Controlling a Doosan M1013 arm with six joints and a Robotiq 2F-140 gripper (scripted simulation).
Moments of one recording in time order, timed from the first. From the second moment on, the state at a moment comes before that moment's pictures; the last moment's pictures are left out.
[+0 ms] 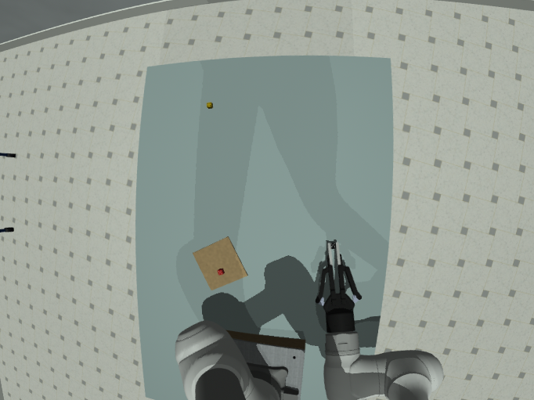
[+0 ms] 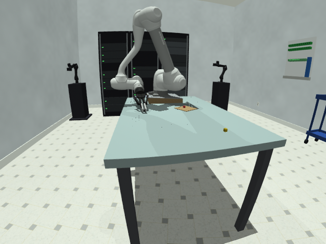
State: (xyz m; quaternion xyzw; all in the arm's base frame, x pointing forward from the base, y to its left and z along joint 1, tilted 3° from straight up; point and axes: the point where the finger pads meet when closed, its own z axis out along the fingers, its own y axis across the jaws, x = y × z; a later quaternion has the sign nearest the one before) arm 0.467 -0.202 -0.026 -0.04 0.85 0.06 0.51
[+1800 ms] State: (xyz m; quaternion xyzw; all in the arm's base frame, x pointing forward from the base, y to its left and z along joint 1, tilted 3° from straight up) arm 0.467 -0.202 -0.037 -0.04 0.85 0.06 0.51
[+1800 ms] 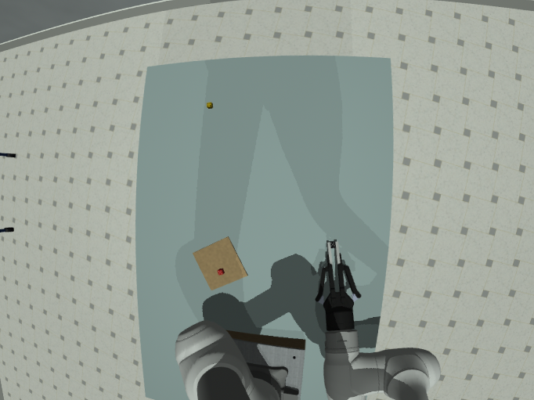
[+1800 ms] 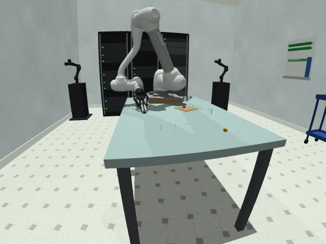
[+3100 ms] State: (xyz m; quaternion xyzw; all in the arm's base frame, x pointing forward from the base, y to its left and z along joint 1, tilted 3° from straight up) arm 0.467 -0.202 -0.037 -0.04 0.85 0.06 0.51
